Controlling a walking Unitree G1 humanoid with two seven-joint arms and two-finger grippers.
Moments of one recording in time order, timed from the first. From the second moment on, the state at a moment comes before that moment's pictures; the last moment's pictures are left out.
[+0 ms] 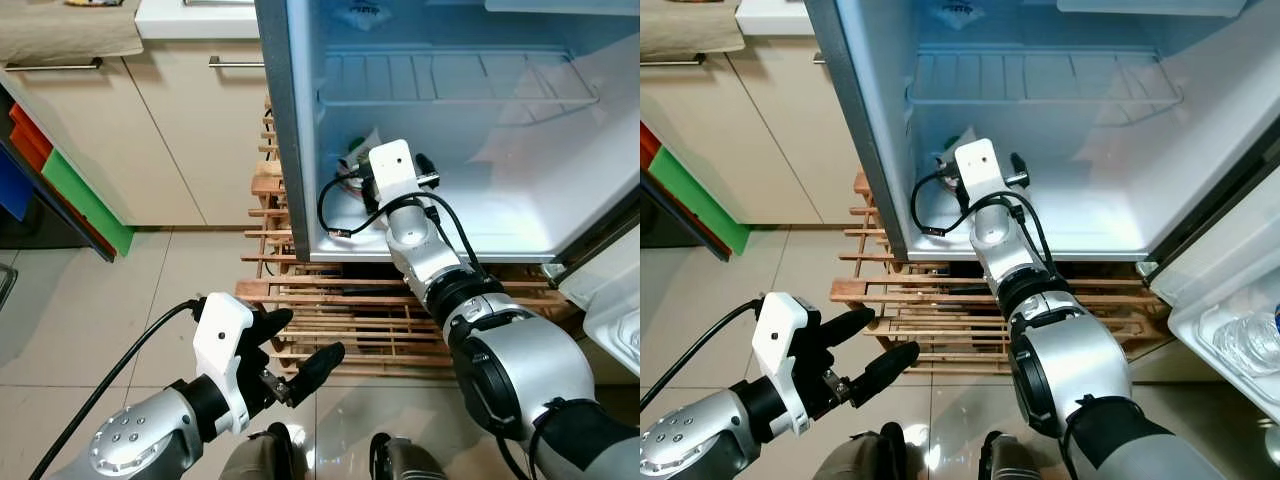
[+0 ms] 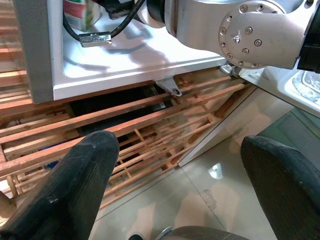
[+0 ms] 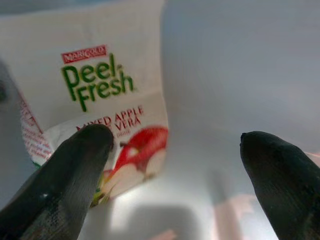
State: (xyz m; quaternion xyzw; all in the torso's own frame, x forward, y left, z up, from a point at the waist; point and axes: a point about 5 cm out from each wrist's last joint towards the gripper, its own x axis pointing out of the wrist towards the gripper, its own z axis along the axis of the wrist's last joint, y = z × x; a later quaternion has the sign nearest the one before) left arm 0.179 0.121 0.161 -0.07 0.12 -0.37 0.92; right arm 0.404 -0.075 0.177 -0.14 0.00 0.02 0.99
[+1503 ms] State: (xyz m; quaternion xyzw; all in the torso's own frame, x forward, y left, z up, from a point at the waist) left arm 0.177 0.118 0.162 -0.07 0.11 -0.36 0.92; right arm 0.408 -0.094 0.185 -0.35 -0.02 -0.07 0.93
